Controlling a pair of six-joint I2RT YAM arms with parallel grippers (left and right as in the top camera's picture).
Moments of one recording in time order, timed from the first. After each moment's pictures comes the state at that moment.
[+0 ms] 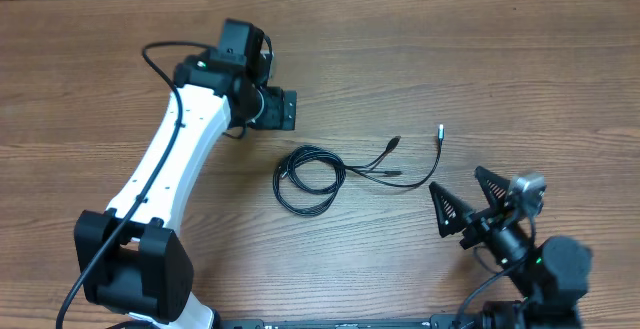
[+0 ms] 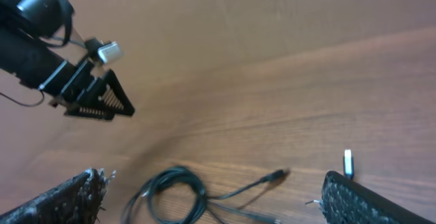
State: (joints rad) left arm -0.25 1.76 1.54 -1.04 0.12 -0.21; right arm -0.02 0.24 0.32 -0.27 -0.50 0.34
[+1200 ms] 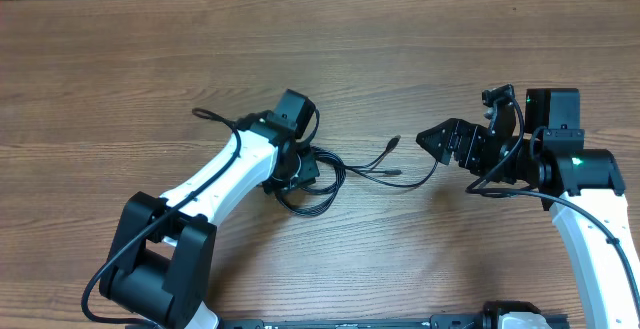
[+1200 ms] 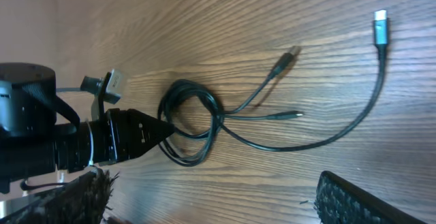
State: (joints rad) left arm -0.46 1.76 1.12 -0.80 0.12 -0.78; right arm -0.02 1.22 1.03 -0.86 -0.62 0.31
